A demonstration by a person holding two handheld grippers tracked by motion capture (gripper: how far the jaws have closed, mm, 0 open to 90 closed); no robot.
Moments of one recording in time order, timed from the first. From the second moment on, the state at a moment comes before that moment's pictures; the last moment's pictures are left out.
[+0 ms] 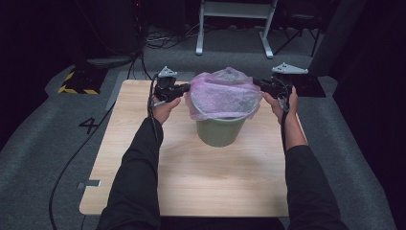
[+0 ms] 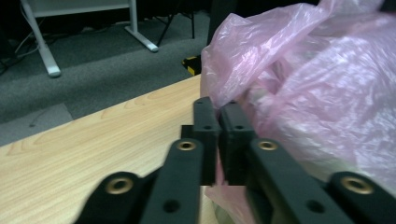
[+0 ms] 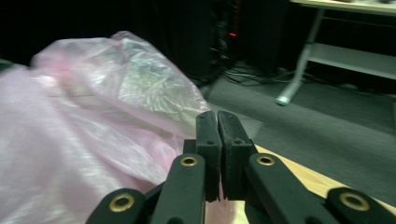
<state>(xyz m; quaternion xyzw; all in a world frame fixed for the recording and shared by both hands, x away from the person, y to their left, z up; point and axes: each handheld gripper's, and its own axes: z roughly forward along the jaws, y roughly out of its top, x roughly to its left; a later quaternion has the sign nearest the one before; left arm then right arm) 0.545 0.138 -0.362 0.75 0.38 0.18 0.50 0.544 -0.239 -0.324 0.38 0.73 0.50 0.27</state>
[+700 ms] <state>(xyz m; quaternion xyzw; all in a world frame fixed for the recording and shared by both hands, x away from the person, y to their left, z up) 0.553 0.126 -0.376 0.76 0.40 0.16 0.49 0.564 -0.243 -0.367 0.44 0.73 0.49 0.20</state>
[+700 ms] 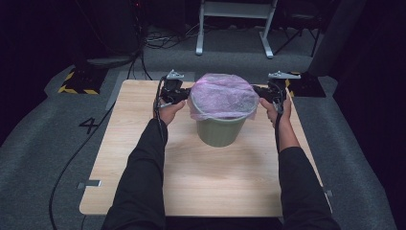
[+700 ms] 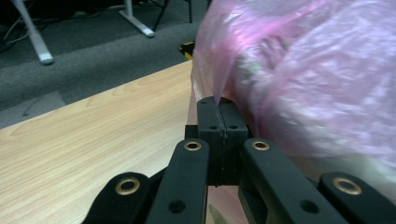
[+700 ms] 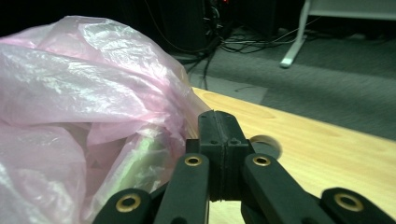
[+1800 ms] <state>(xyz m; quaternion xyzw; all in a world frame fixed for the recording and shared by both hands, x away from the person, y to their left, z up) 0.545 0.147 -0.379 0.75 0.44 0.20 0.45 0.540 -0.265 -0.335 0.39 0.71 0.53 0.24</state>
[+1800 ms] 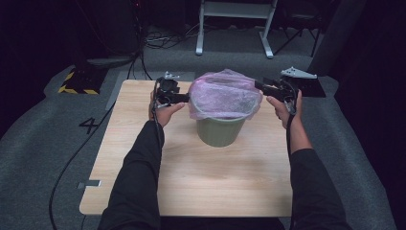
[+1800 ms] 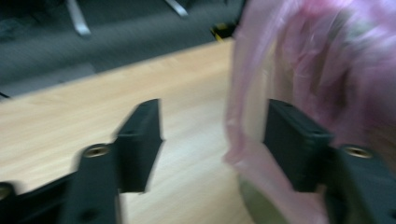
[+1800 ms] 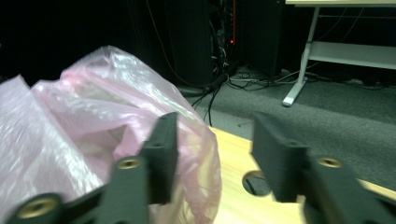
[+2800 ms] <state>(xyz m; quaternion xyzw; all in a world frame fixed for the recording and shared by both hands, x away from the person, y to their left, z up) 0.440 0.115 -0.385 0.83 0.23 0.22 0.46 0.439 -0.253 -0.358 0.20 0.81 0.50 0.23</state>
